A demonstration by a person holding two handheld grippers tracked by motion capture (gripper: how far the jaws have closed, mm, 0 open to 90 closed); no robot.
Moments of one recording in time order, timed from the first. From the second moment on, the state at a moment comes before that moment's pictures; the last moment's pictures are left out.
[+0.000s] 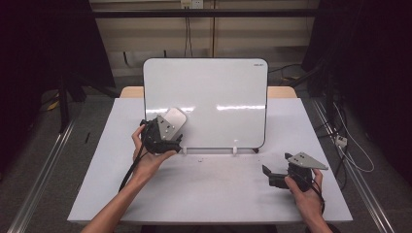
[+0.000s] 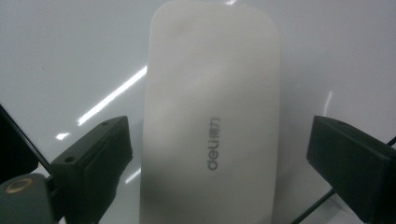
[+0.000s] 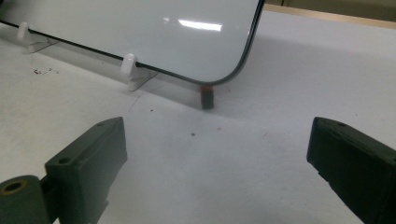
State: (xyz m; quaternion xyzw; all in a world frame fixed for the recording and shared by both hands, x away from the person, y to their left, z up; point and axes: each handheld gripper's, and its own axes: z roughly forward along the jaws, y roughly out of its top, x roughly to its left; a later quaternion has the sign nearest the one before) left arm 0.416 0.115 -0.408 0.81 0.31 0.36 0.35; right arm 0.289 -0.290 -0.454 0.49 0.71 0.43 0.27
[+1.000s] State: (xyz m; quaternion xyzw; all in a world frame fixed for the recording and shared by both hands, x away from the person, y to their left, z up) left arm 0.403 0.154 -0.389 0.78 0.34 0.27 0.44; right arm 0.289 -0.291 -0.454 0.50 0.71 0.43 0.28
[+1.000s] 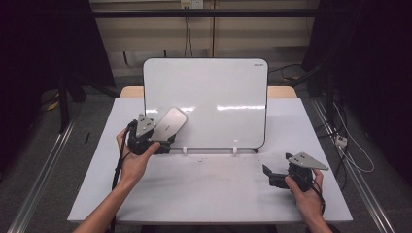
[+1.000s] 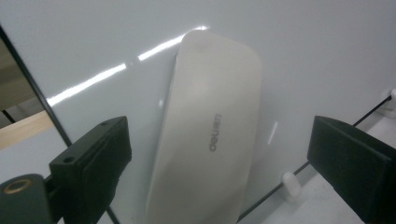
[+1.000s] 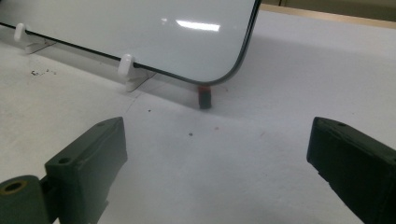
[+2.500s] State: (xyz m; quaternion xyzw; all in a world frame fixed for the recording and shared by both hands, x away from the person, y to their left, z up) left arm 0.322 0.219 -0.428 0.77 0.41 0.25 0.42; right arm 0.285 -0.292 -0.454 0.50 0.70 0.42 0.28
